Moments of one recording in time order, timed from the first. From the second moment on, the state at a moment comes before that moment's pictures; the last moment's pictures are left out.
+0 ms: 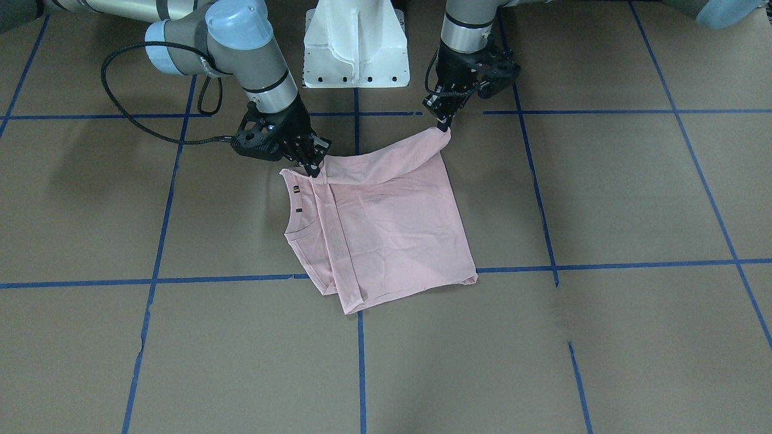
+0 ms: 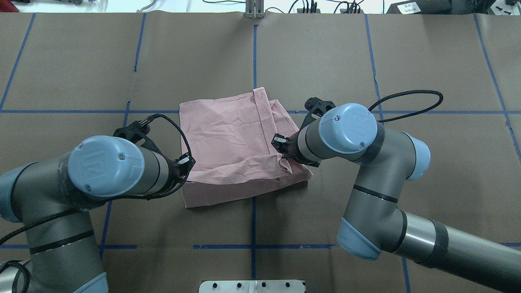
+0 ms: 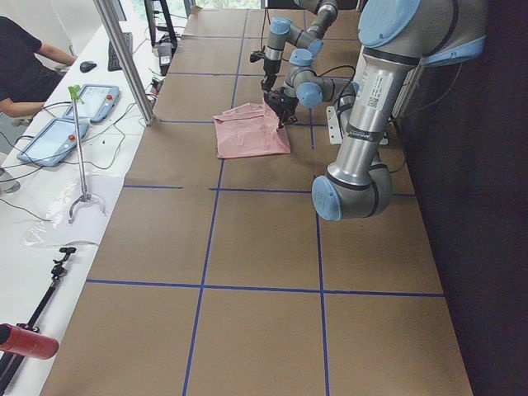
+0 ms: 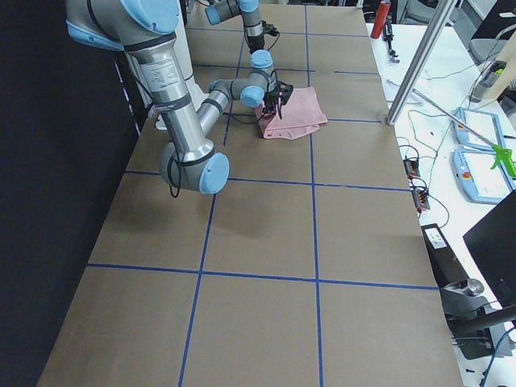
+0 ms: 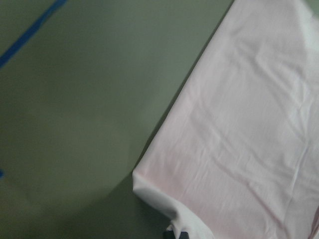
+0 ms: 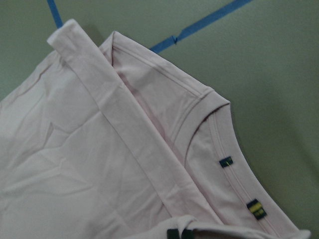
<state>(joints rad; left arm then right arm) -0.42 -2.00 -2.09 -1.48 -1.67 -1.97 0.51 -1.04 1.76 -1.29 1.80 1.71</state>
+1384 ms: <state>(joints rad) -0.80 -2.19 -1.43 -1.92 -1.70 -1.59 0.75 -0.60 1.02 -1.06 1.81 1.58</state>
